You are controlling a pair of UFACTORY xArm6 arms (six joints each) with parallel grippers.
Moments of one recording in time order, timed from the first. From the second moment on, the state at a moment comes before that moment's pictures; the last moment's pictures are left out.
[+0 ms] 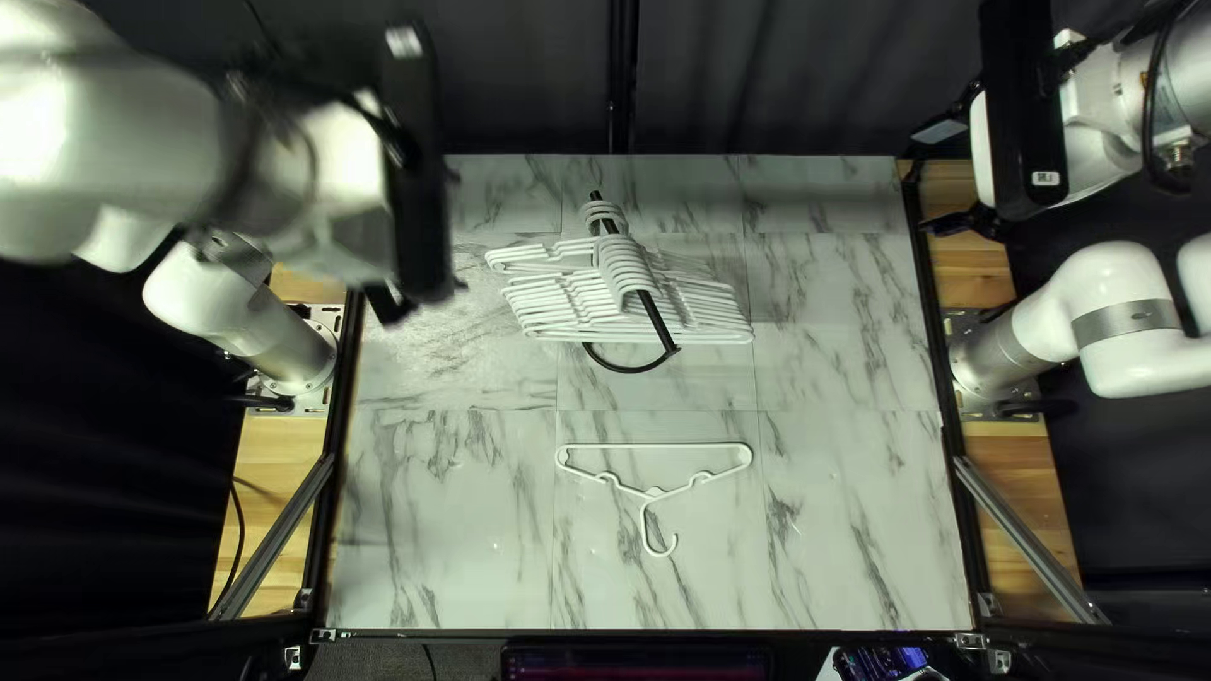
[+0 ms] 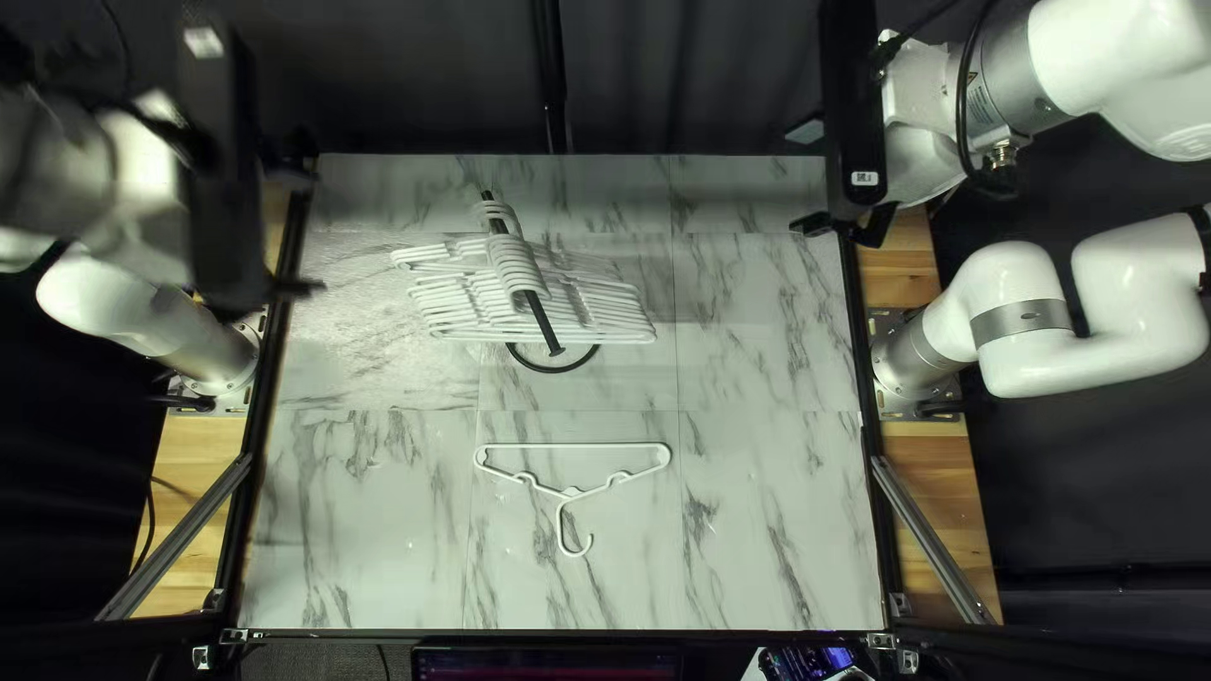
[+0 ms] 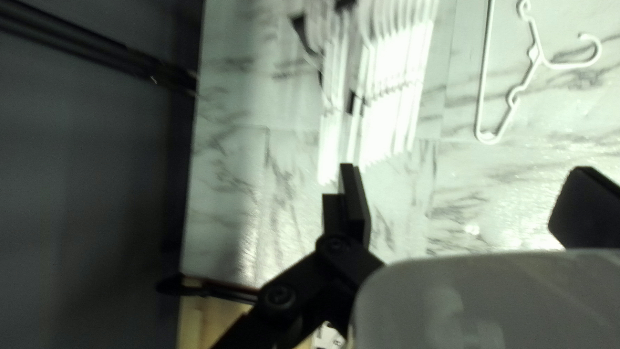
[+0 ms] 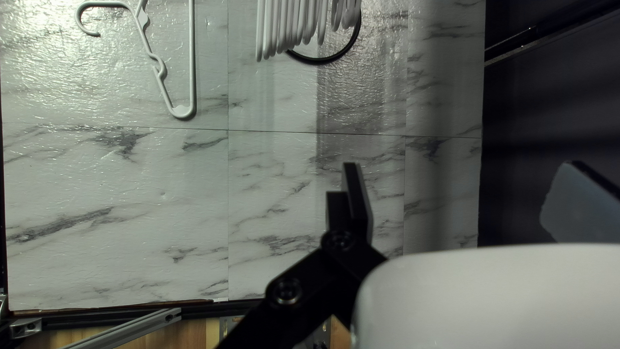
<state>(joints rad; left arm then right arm) -0.49 -0.63 -1.11 0.43 1.48 -0.55 0.07 -0.99 -0.85 -0.20 1.35 -0.01</state>
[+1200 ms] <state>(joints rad) -0.51 -0.32 -0.98 0.42 1.37 -0.86 0.07 -0.99 -0.85 -0.20 1.35 -0.01</state>
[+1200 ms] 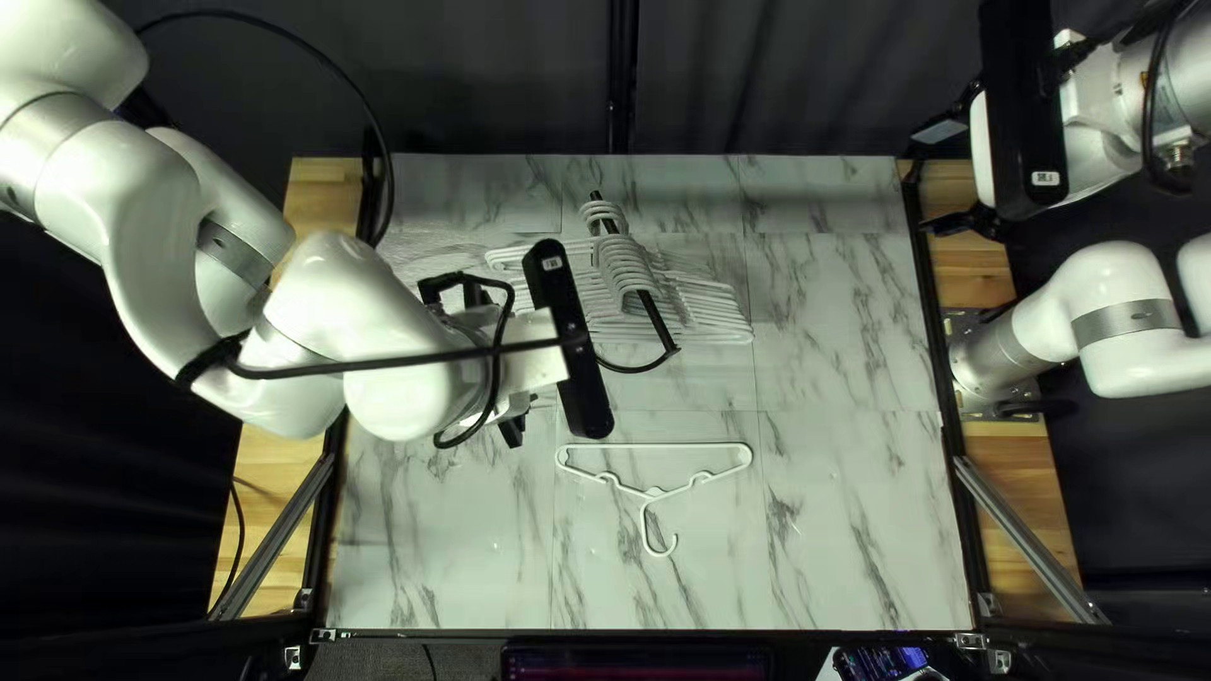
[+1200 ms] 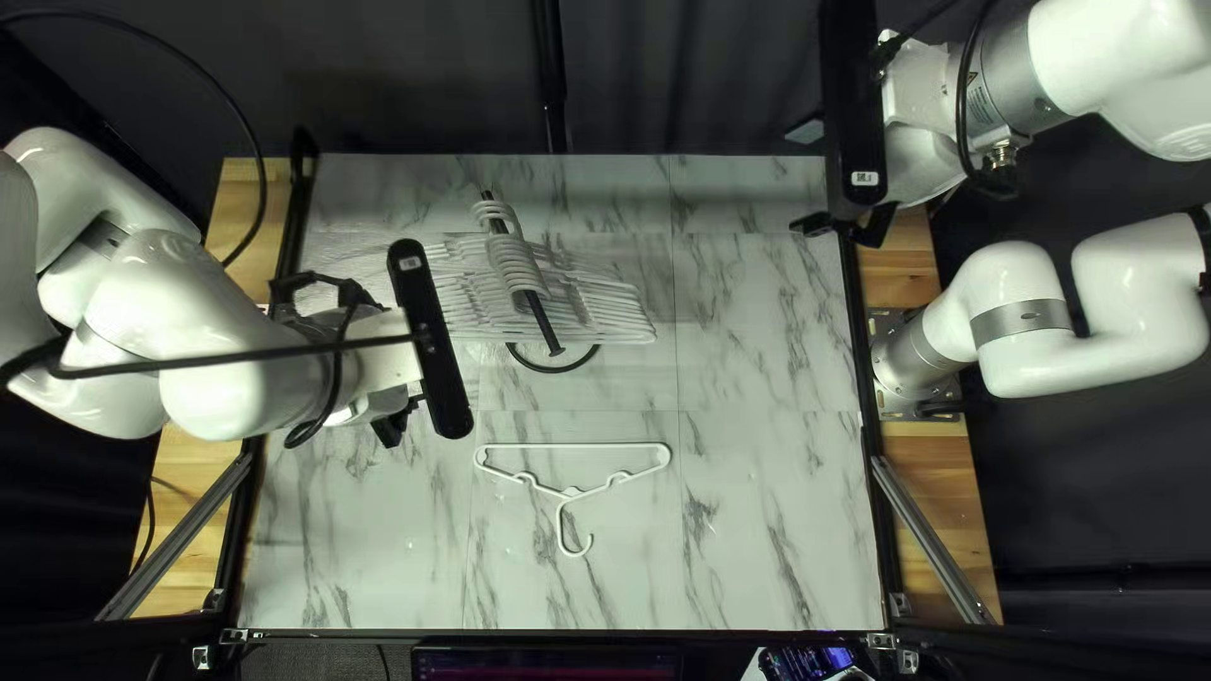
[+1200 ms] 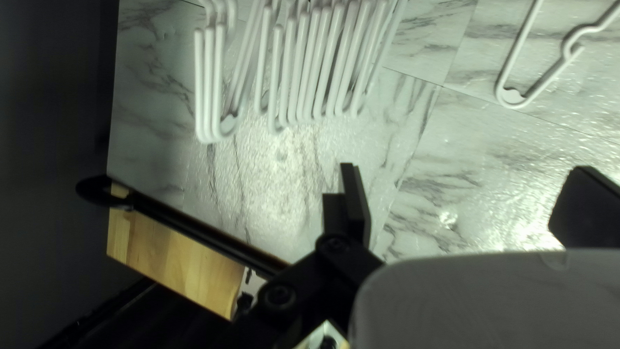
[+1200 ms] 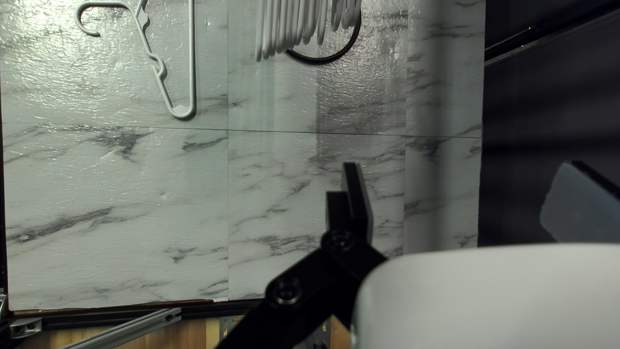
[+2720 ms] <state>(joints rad) -0.42 -0.44 -0.61 0.66 0.85 -0.83 0.07 -0.99 -0.85 -0.20 1.35 -0.01</state>
